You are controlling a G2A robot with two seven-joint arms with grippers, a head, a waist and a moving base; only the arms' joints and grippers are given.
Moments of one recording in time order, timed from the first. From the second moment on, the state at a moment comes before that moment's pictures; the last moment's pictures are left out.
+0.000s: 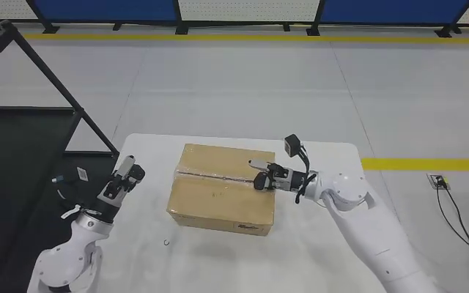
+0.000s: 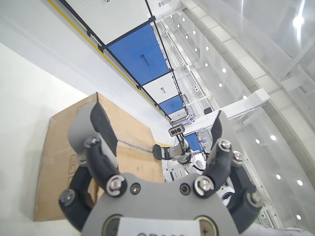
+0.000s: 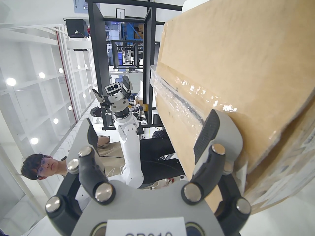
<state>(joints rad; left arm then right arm) 1.24 -1.22 -1.74 -1.73 -0.07 -0.26 -0.47 -0.58 -1.22 1.02 -1.17 0.36 -0.02 0.91</state>
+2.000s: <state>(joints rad) 1.37 -1.17 -1.90 -1.58 -0.28 -0.36 -0.51 -0.21 -1.64 0.62 -0.60 0.59 -0.11 0.72</state>
